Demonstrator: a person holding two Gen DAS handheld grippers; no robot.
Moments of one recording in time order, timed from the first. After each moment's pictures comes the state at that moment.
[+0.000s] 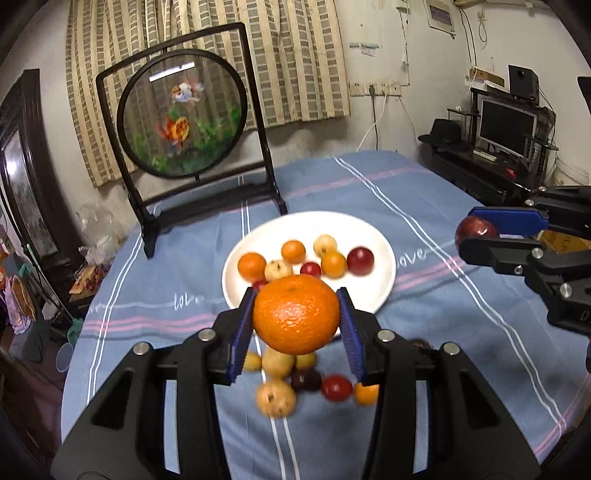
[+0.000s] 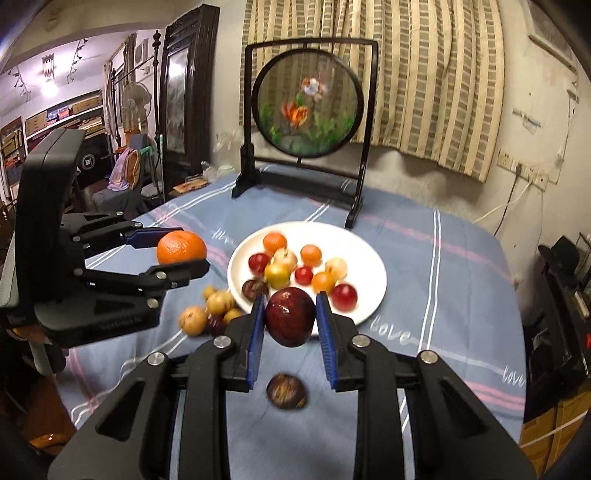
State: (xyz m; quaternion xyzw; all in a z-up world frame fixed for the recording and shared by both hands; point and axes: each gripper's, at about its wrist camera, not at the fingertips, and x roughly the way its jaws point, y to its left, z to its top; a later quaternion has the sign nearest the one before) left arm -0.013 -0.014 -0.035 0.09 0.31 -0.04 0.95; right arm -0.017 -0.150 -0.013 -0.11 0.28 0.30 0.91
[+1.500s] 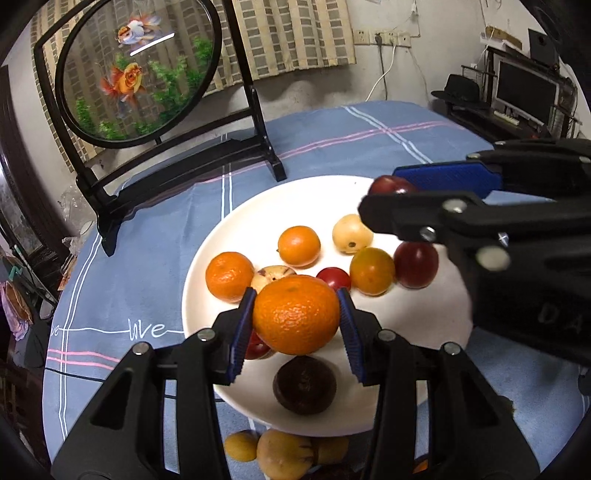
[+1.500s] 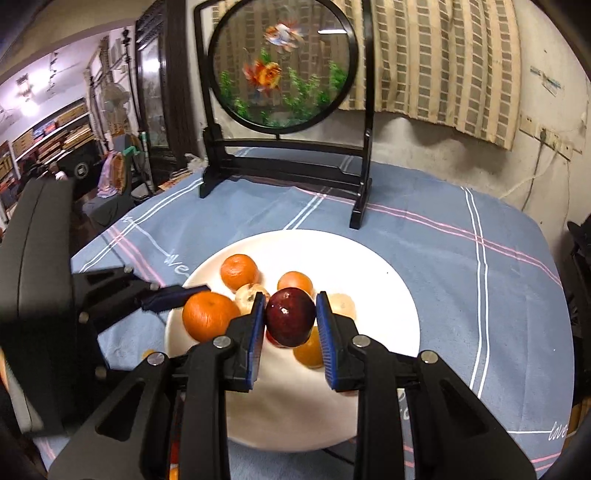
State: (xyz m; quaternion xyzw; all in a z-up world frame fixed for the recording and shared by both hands) left arm 0.122 -0.015 -0.114 0.12 0.39 -0.03 0.91; right arm 0.142 -0.092 -0.070 -0.07 0.35 0.29 0.89
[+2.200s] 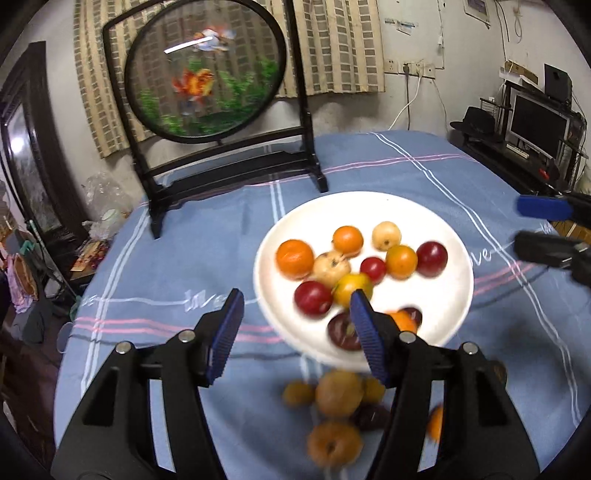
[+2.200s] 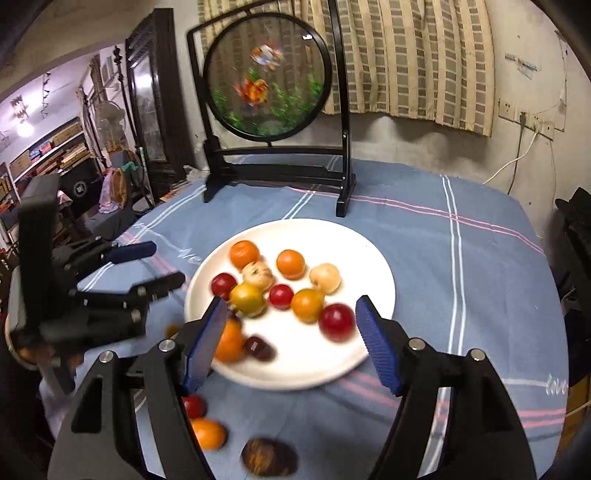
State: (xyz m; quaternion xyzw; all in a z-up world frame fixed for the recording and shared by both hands) left arm 0.050 0.042 -0.074 0.08 0.35 0.00 0.93; right arm 0.077 -0.147 -0.048 -0.04 0.34 0.29 0.89
